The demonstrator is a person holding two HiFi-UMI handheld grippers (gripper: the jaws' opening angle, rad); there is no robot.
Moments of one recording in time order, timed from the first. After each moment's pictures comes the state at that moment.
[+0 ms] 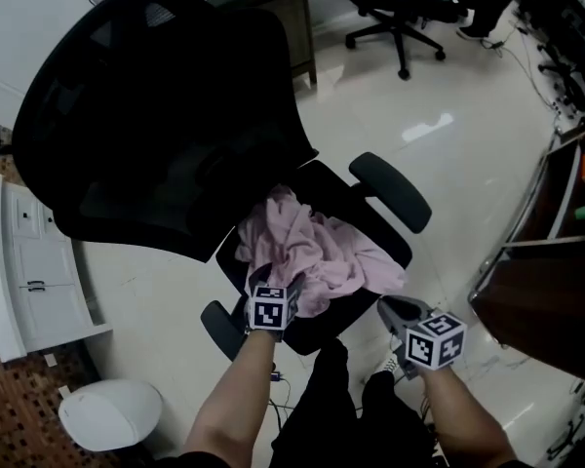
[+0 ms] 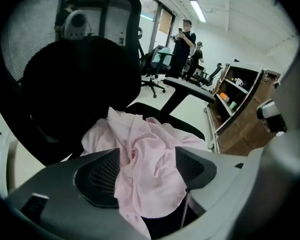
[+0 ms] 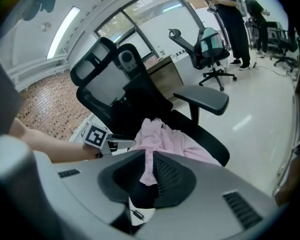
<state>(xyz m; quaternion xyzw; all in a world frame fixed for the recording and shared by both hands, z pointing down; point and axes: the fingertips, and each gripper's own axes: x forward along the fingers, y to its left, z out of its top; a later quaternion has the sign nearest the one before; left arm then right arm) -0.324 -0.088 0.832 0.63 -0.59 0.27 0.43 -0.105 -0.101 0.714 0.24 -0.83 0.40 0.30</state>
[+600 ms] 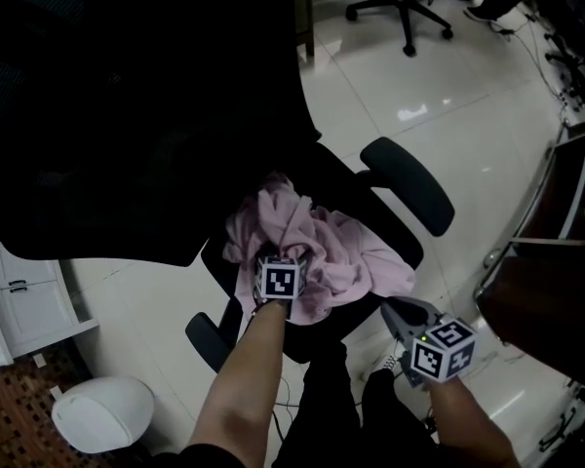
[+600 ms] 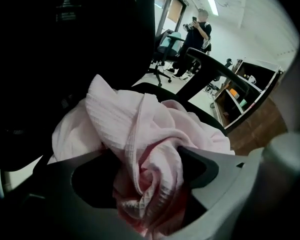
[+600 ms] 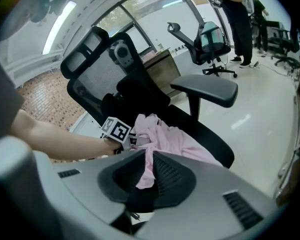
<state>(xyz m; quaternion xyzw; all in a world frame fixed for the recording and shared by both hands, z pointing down) -0.340 -0.145 0.946 0.60 -0.57 0.29 0.47 -0.132 -0.118 0.759 0.24 -0.82 0.41 0.32</state>
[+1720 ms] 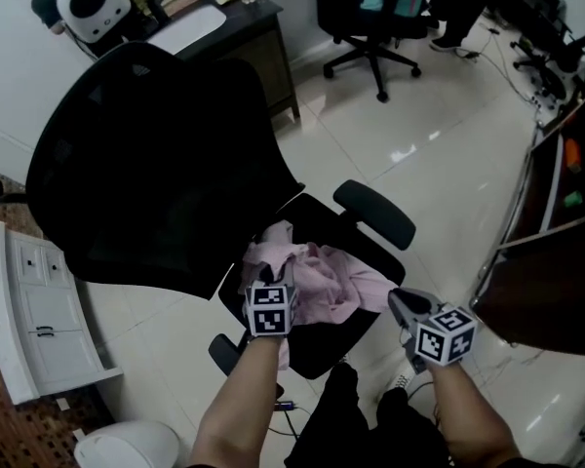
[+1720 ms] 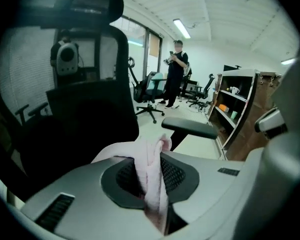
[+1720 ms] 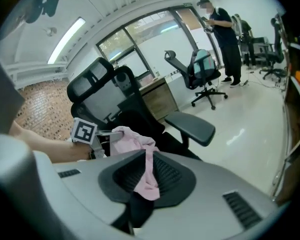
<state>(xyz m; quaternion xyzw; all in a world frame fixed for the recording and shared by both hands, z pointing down) -0.336 -0.193 0.727 0.68 -0.63 0.23 0.29 -0.088 -0.160 0.676 0.31 -0.85 0.37 0.23</state>
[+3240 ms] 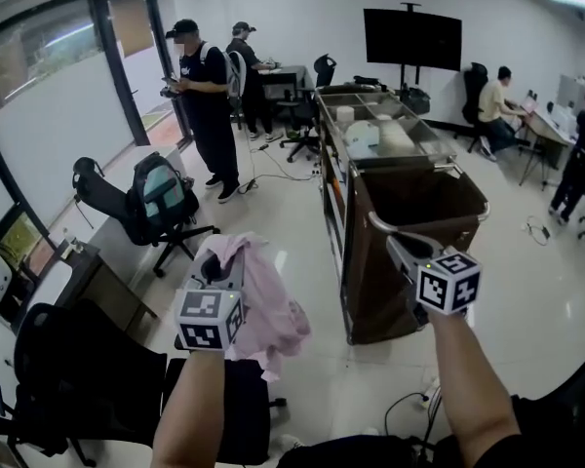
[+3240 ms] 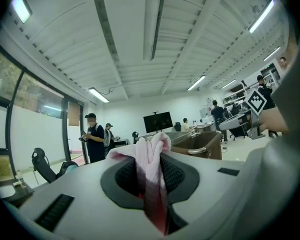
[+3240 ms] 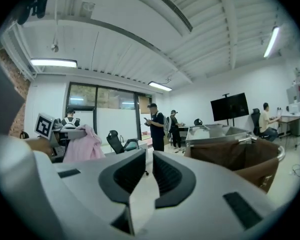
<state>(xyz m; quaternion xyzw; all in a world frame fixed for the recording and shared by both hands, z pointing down) 0.129 -0.186 0.208 0.94 -0.34 0.06 -0.05 0.391 -0.049 0.240 0.69 -0.71 0.10 0.02</state>
